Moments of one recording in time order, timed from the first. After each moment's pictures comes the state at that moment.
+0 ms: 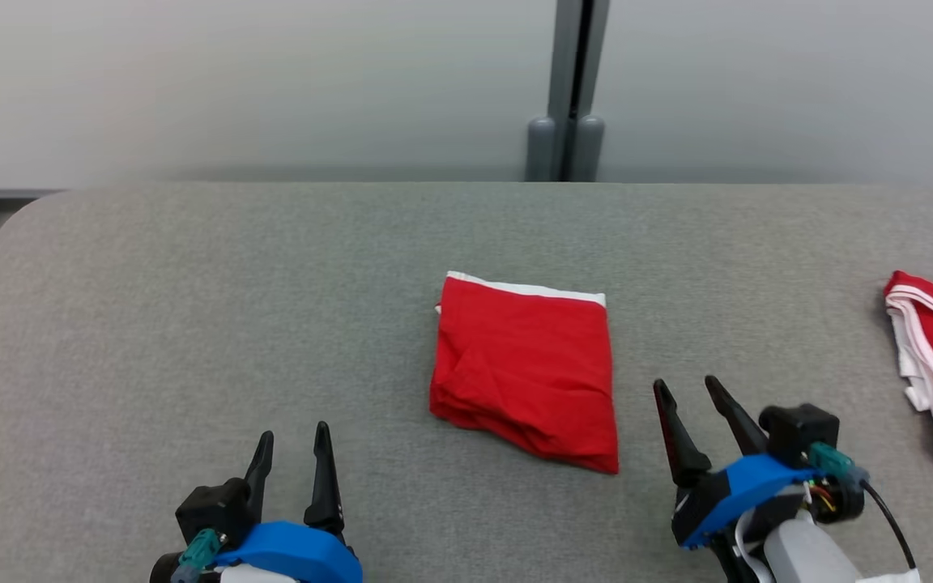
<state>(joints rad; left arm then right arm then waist) -0.09 0.05 -0.25 0.45 -0.42 0.04 -0.26 -0.30 -0.05 0.13 0.65 0.26 0.13 -0.26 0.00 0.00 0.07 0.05</state>
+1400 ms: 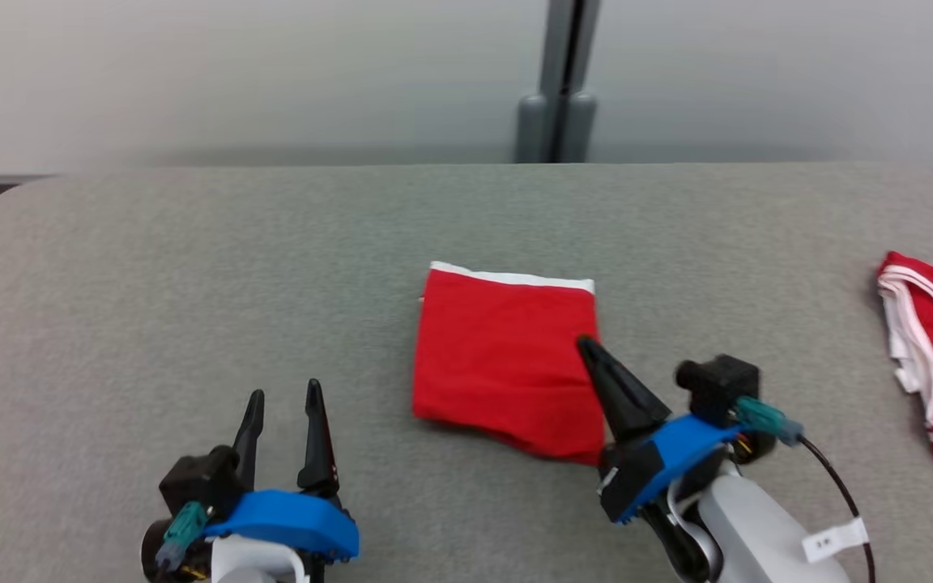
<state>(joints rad) -0.14 0.05 -0.25 0.39 -0.43 0.05 -0.26 -0.44 -0.08 0.49 0.59 0.49 0.13 -0.26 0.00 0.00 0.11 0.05</state>
